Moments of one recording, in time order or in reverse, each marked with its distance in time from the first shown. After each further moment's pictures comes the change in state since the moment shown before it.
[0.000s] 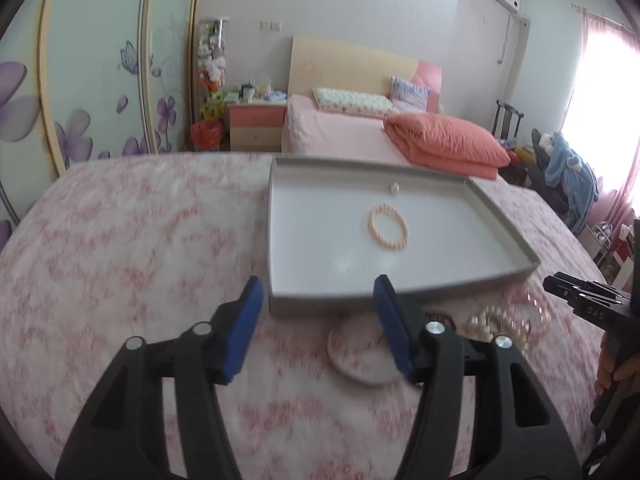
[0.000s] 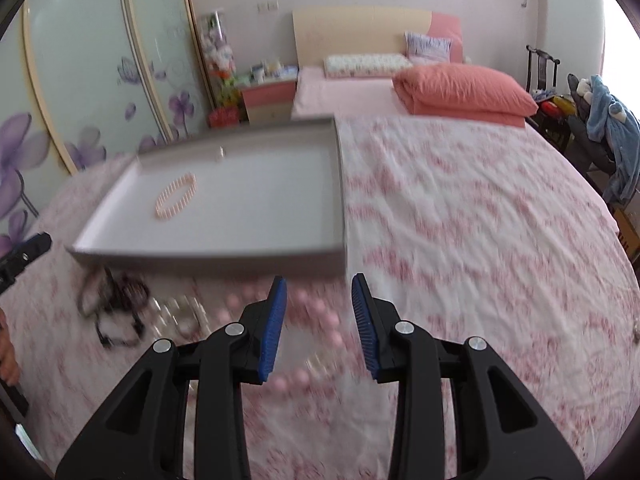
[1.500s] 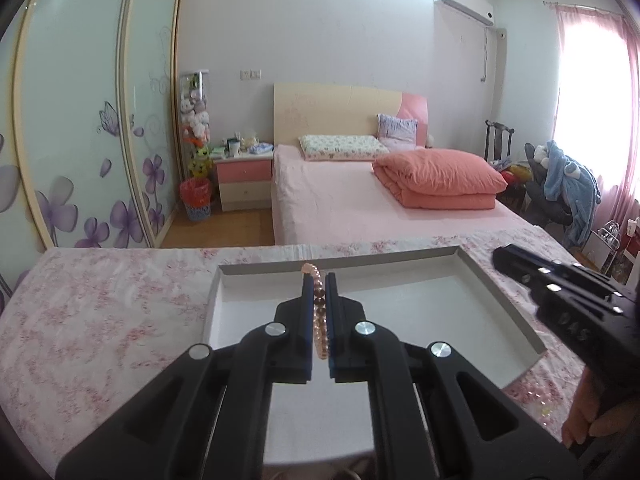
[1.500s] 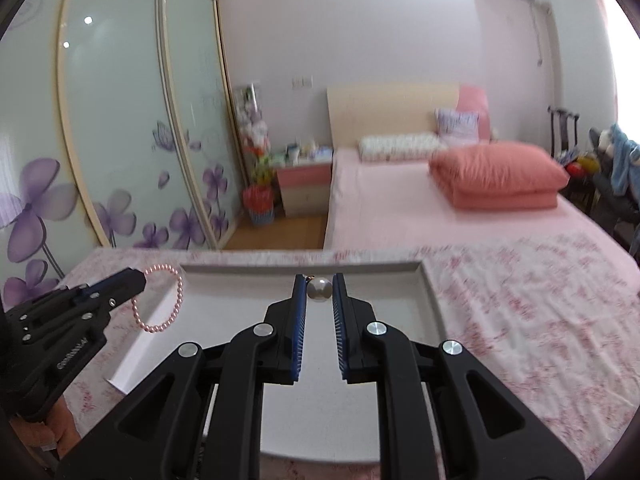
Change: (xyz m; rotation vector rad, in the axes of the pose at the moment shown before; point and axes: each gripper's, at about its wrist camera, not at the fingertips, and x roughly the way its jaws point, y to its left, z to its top) left arm 0.054 -0.064 0.088 0.094 -0.170 0.015; right arm 0.019 0.067 0.092 -0.017 -0.295 0.116
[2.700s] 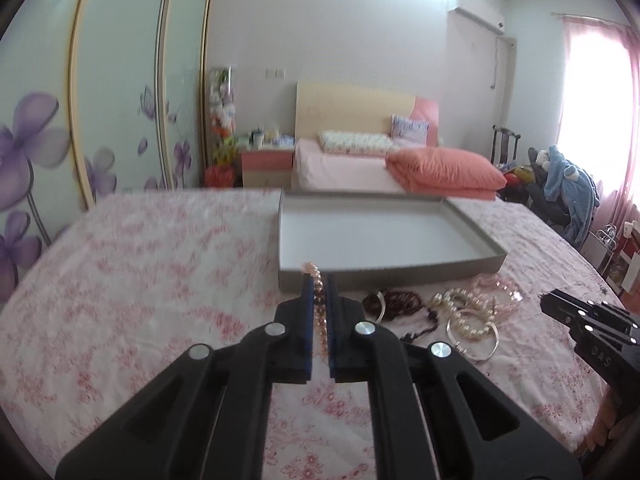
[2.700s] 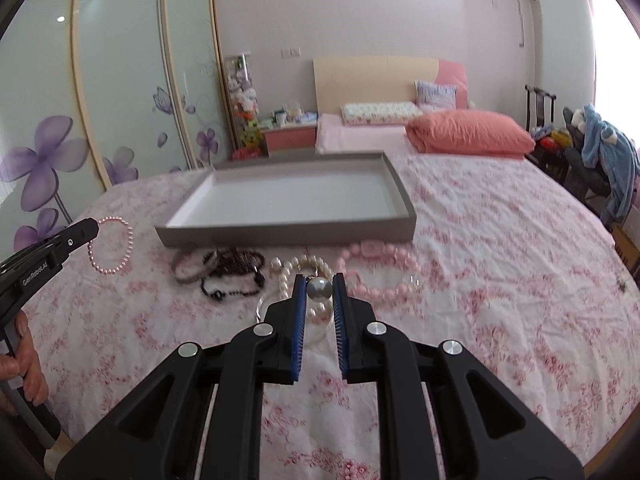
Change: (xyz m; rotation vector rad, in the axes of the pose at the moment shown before) left arm -0.172 0.019 -0.107 -0.029 -0.040 0.060; right arm -0.160 0.029 -0.112 -0.014 0.067 -0.084
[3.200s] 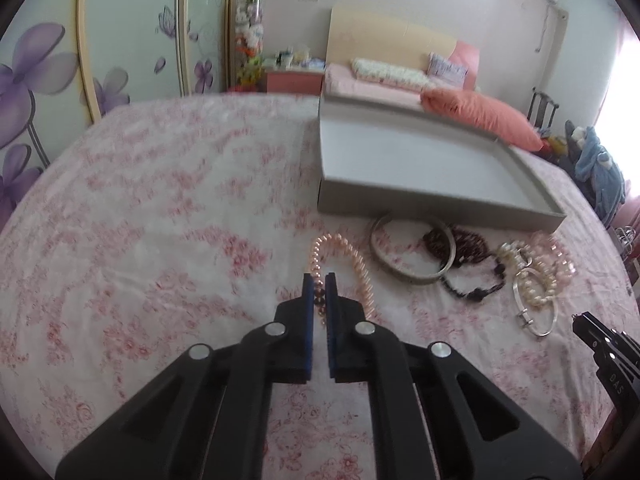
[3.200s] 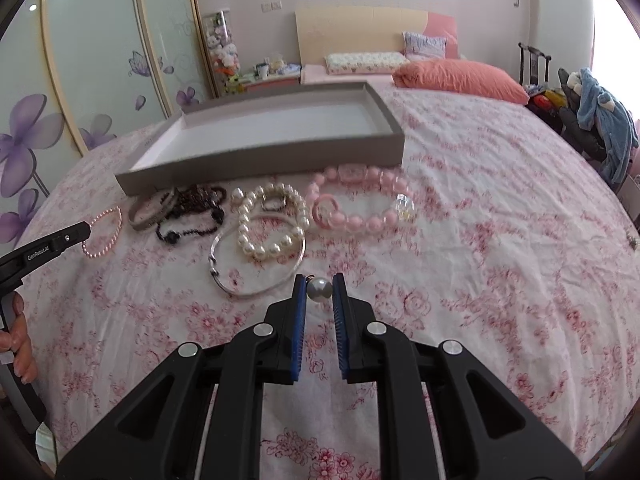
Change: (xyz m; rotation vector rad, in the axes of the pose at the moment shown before) left arm 0.069 0.036 -0.031 -0.113 0.284 0.055; right arm 0.033 -0.015 -0.030 0.040 0.182 -0.044
